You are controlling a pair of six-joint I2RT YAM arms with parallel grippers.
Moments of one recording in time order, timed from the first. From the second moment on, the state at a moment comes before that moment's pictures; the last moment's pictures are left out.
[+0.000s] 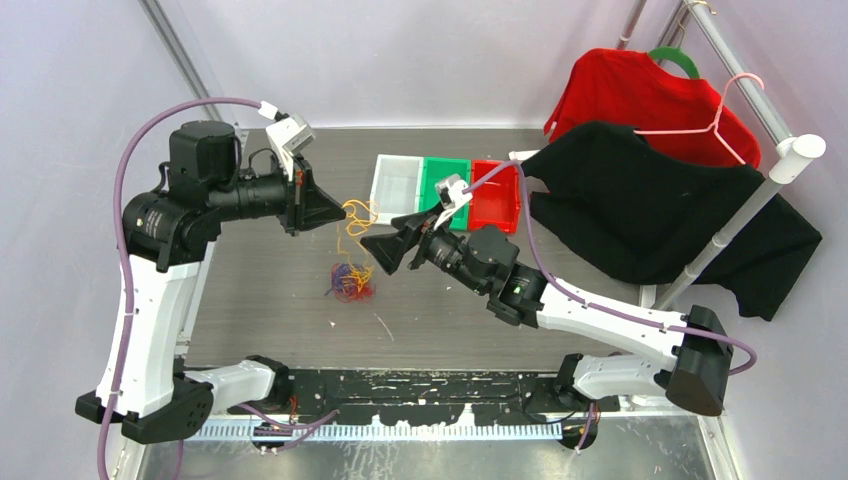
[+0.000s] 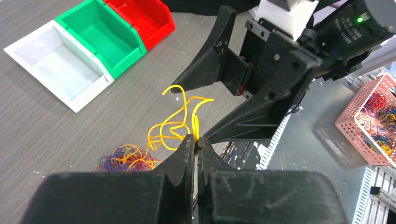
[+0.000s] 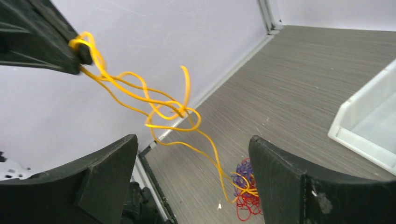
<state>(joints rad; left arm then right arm) -0.35 1.18 1.84 -1.15 0.69 0.05 1.06 1.19 0.89 0.40 0.14 0.49</state>
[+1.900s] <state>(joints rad) -0.35 1.10 0.85 -1.11 0.33 0.95 1.06 1.01 0.65 0.10 0.52 0.42</state>
